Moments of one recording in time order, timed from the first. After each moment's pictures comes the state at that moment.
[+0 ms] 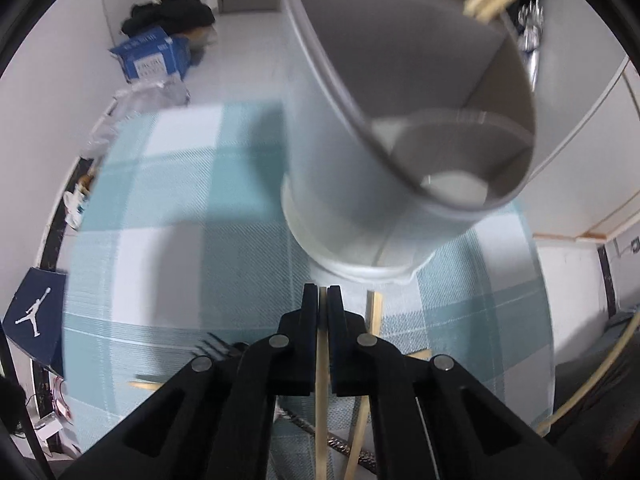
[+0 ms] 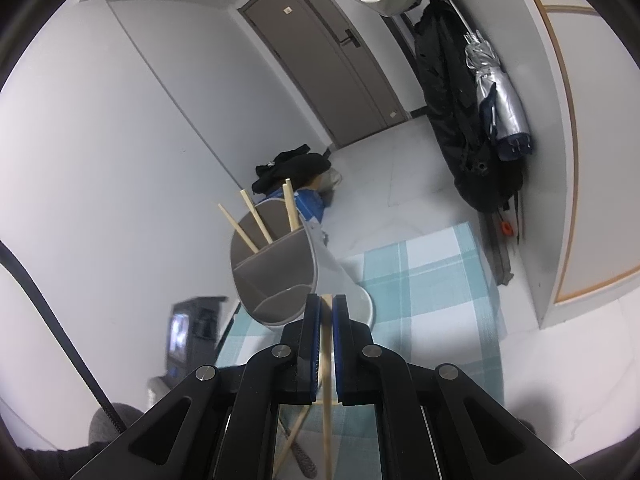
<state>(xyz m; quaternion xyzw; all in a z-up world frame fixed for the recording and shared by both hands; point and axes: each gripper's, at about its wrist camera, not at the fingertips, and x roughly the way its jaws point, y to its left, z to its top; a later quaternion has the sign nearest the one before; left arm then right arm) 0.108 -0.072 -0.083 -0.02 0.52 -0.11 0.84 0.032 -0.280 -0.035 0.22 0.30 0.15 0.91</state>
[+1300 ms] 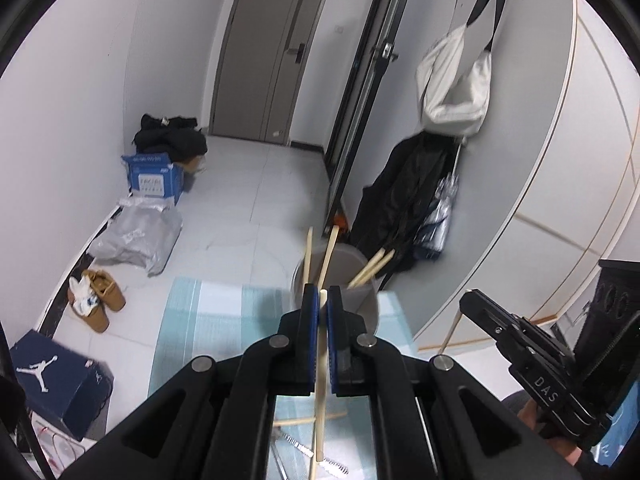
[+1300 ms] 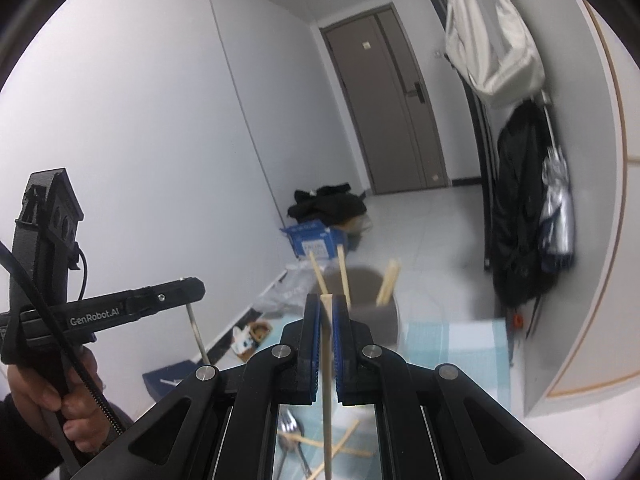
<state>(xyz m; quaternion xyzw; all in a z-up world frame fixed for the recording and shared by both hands) 0.065 -0.025 0.075 -0.09 0.31 -0.17 0.93 0.030 -0.214 0.044 0.10 0.21 0.20 0.95</state>
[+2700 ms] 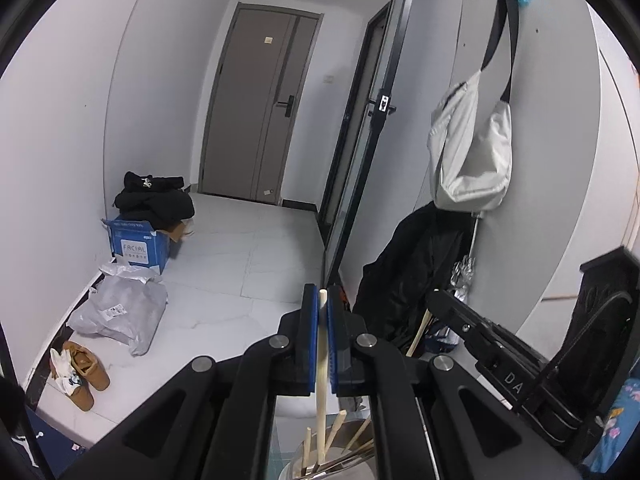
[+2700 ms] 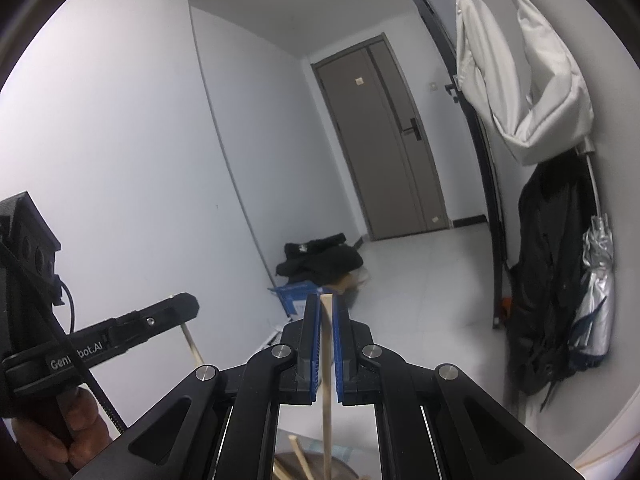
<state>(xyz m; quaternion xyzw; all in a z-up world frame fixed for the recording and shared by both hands) 0.169 -0.039 0.085 -0.09 0.22 -0.17 0.96 0.187 -0.218 0.081 0.12 0.14 0.19 0.96</state>
